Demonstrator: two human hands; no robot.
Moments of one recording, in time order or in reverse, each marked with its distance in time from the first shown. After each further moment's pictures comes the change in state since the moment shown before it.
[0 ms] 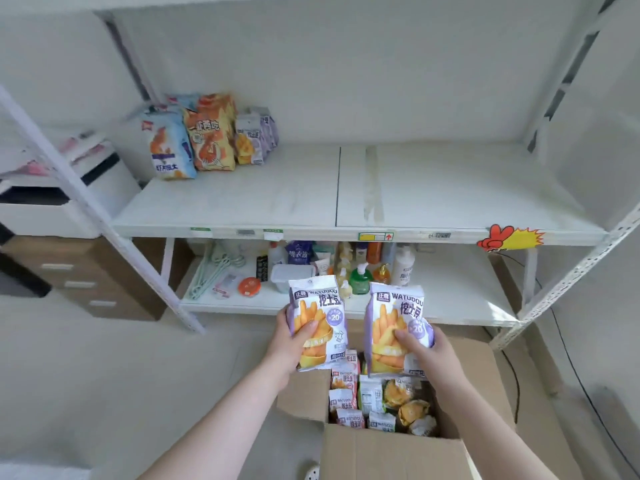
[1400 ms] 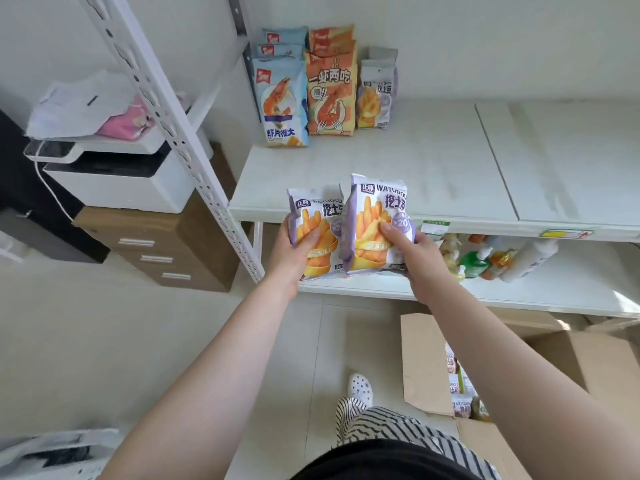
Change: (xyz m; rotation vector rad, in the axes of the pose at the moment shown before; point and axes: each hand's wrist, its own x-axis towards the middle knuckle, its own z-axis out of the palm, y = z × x) left_hand 0.207 0.135 -0.375 -0.054 0.039 0.153; right_hand 0.095 -0.147 0.461 0.220 -0.144 -0.029
